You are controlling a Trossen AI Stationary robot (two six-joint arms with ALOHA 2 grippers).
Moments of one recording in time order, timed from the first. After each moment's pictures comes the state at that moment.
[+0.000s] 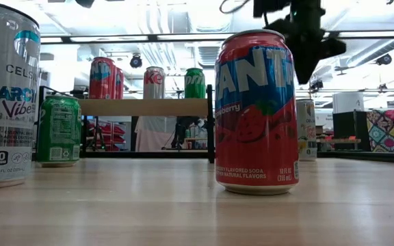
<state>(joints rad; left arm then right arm) 0.04 0.66 0.74 -0.06 -0.20 0.25 -0.25 1.50 1.38 -1.34 0.00 0.87</state>
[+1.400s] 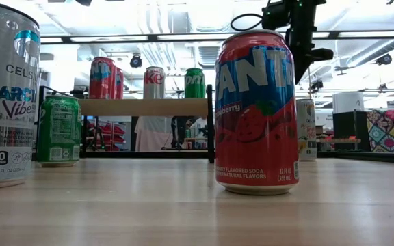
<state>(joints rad) 0.04 0.65 0.74 -0.04 -0.20 0.28 -0.72 1.50 1.53 -1.33 0.10 0.50</state>
